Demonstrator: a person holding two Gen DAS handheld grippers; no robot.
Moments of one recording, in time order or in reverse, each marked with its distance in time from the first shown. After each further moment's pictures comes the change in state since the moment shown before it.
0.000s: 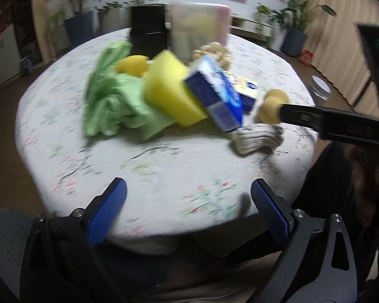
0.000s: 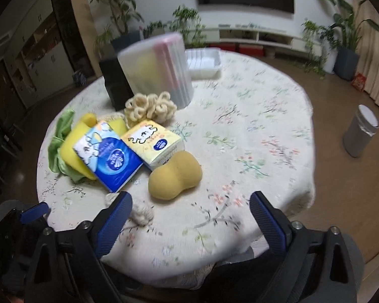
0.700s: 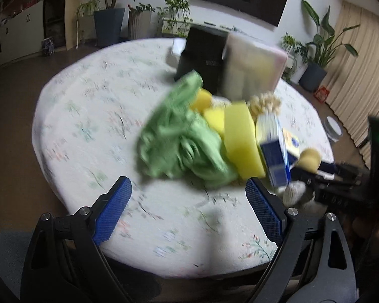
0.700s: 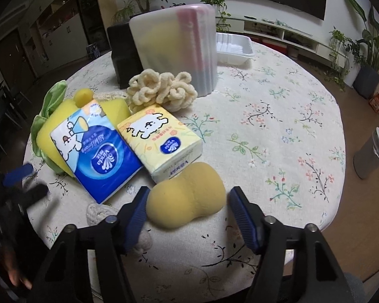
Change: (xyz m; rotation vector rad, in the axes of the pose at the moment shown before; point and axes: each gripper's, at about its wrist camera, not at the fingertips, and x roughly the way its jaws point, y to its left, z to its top) left arm -0.012 0.080 0.033 -0.194 -0.091 0.033; right arm 0.033 0.016 0.005 -0.153 0.065 -0.005
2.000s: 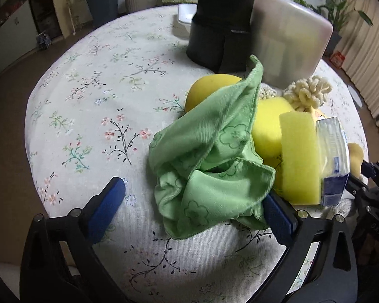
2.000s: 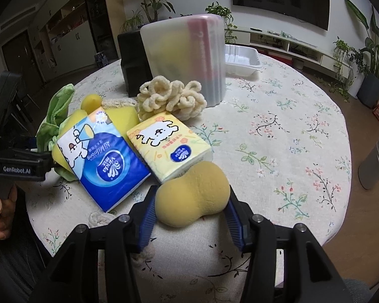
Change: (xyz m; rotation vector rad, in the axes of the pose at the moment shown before) left arm 0.070 0.010 0.035 0.079 0.198 0.107; right arm 0.006 0.001 0.003 -0.019 -0.081 0.026
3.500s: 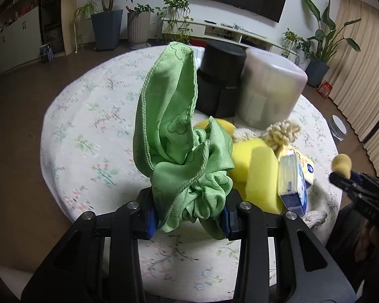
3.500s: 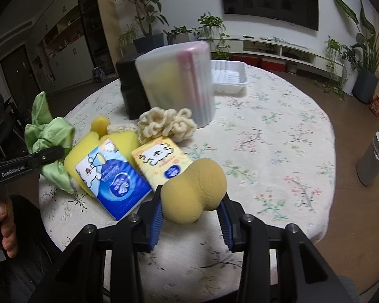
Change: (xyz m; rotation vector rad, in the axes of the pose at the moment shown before) left arm -0.070 0.032 -0.001 -0.049 -0.177 -0.076; right arm -0.040 -0.017 0.011 0.062 -0.070 -0.008
